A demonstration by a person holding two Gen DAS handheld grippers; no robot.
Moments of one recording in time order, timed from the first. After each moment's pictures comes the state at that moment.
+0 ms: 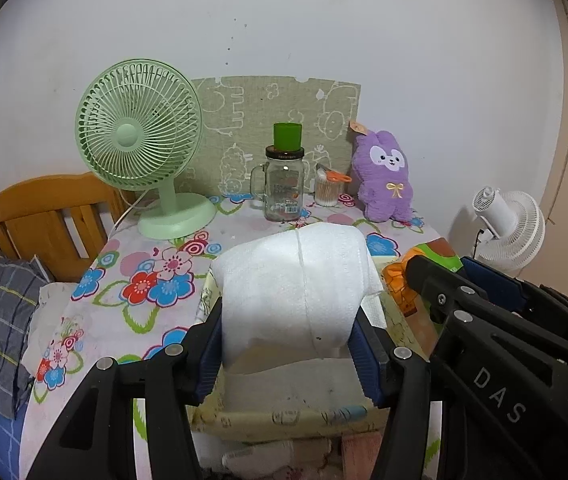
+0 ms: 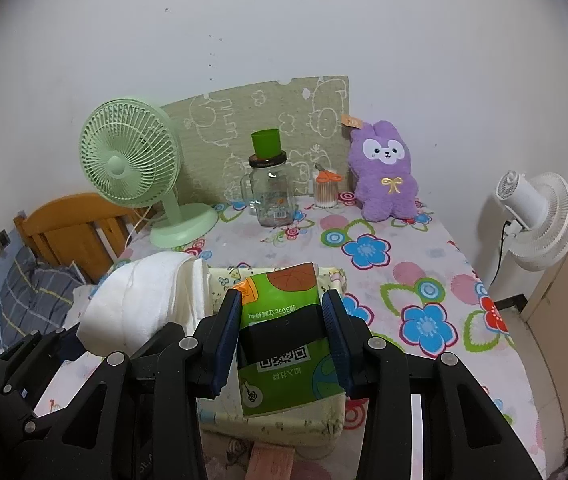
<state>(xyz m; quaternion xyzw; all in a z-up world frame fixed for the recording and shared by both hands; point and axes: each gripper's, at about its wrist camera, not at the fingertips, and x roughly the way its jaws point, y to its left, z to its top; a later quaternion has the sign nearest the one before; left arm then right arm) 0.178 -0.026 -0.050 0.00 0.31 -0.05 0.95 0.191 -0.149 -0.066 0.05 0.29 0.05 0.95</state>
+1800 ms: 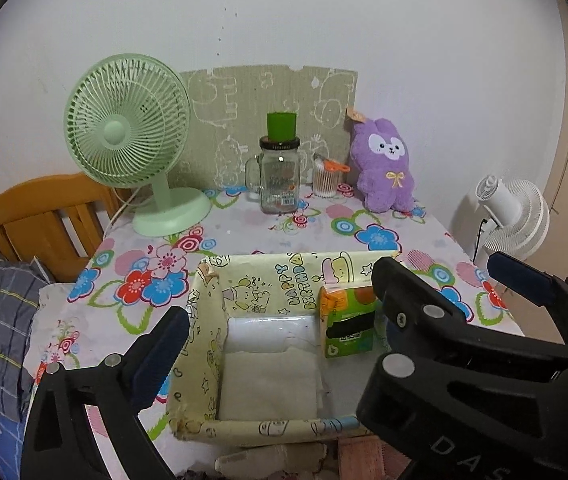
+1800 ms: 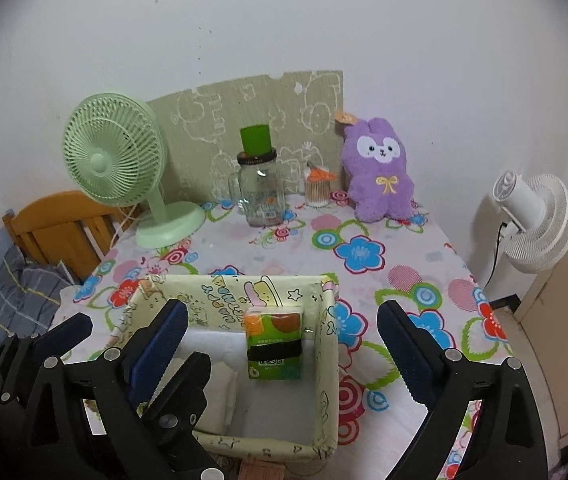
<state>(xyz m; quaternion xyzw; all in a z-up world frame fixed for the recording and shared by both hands) 0.184 -0.038 -0.053 0.01 0.32 -0.05 0.95 0.201 -0.149 -0.066 0.03 0.30 0.04 0.95</state>
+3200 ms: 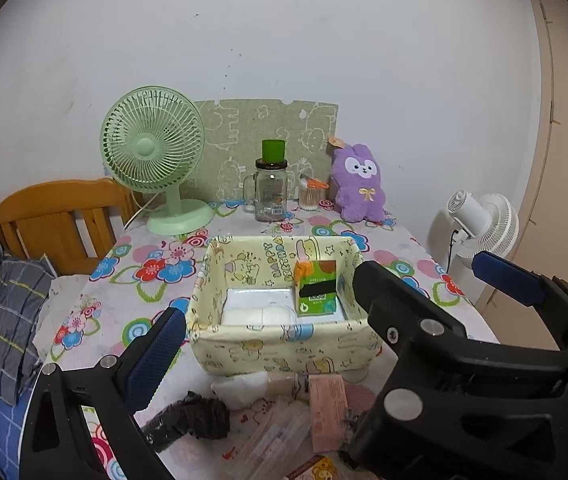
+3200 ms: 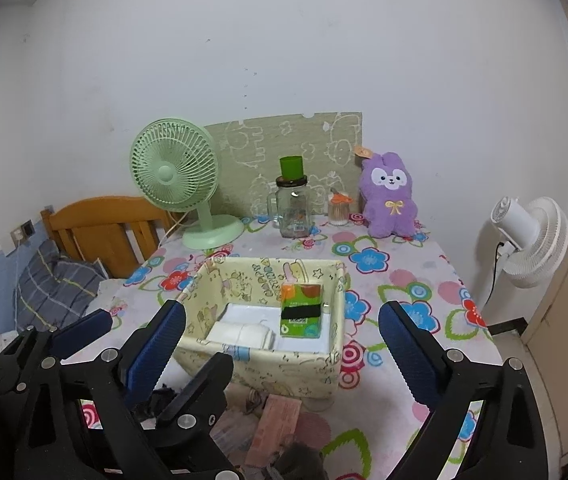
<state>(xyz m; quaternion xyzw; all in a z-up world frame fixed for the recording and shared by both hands) 0.080 -0.035 -0.040 -0.01 0.27 -0.06 0.96 0.086 -0.148 -0.043 0.02 0.24 0.09 0.97</state>
